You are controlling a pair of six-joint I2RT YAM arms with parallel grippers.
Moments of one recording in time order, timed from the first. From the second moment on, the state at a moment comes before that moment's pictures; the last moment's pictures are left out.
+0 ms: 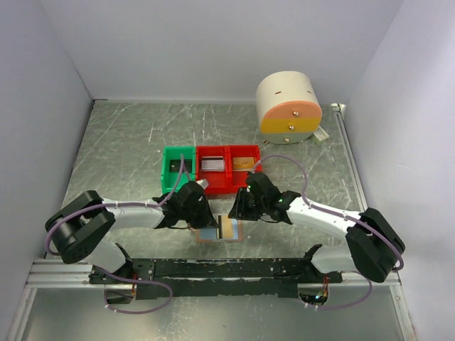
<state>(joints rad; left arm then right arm) -0.89 1.49 0.55 0.10 0.20 -0.98 0.77 1.29 0.61 -0.22 -0.14 0.84</state>
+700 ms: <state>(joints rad) -0.89 1.49 0.58 0.05 0.18 -0.94 0.79 1.43 0.59 -0.12 -0.19 0.86</state>
